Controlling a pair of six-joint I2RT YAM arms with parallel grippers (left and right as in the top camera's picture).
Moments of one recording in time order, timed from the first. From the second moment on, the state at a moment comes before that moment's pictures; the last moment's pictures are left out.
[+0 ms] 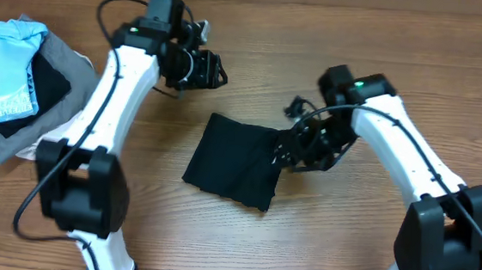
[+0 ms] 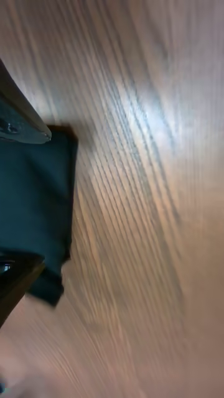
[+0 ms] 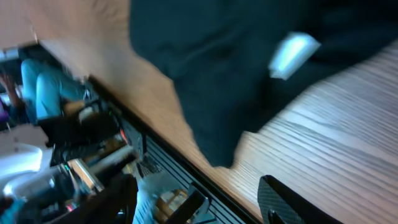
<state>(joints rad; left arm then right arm) -0.18 1.96 1.70 -0.94 0.46 -0.21 0.34 1.79 1.41 -1.32 -0.72 -0.04</state>
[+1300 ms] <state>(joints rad) -0.20 2.23 1.61 -1.39 0.17 -0.22 0.36 1.79 1.24 -0.90 0.06 0.26</state>
